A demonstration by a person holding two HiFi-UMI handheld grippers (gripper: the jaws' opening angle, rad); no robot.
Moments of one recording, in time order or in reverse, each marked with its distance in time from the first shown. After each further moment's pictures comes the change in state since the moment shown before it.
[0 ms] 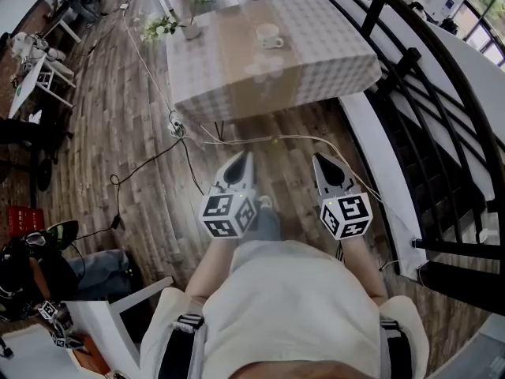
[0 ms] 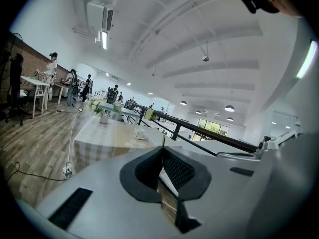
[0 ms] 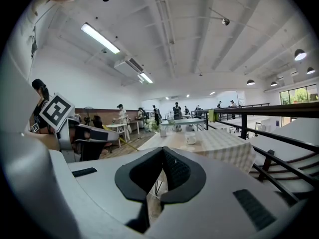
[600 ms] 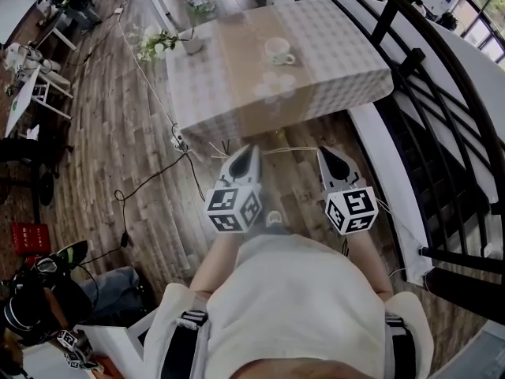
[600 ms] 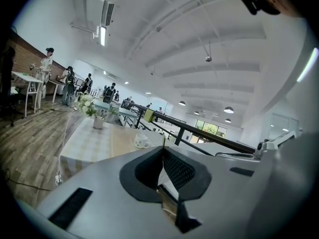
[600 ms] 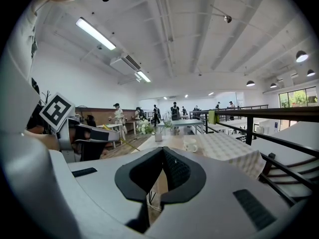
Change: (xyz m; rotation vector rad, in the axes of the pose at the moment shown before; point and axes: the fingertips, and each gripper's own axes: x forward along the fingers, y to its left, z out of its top) left arm 0.084 0.051 0.052 -0.007 0.000 -0.045; right arm 0.099 -0.024 0.037 -0.012 0.001 -0.030
